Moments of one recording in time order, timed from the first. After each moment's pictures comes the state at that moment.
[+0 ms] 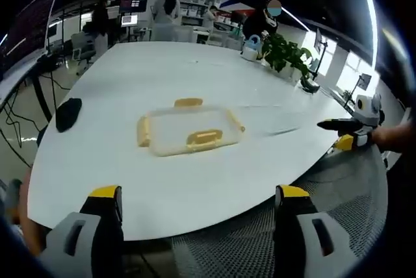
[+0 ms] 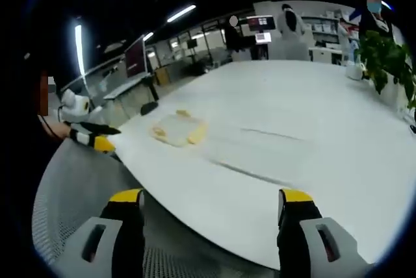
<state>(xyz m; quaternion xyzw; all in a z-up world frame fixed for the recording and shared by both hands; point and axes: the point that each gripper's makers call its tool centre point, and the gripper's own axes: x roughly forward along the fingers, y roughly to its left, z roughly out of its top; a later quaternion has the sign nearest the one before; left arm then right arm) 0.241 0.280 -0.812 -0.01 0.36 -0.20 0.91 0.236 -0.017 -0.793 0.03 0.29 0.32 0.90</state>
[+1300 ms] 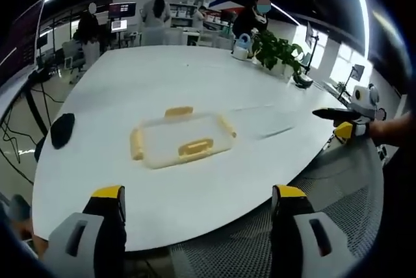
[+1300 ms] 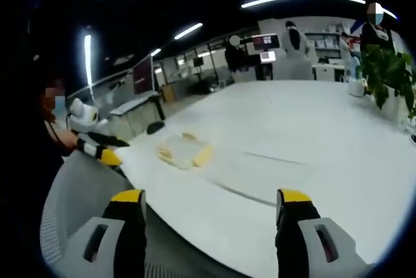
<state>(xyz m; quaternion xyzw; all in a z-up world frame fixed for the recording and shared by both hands) 0.250 0.267 -0.795 0.01 0.35 -0.23 0.91 0.245 -0.015 -0.760 0.04 0.23 0.33 0.91</state>
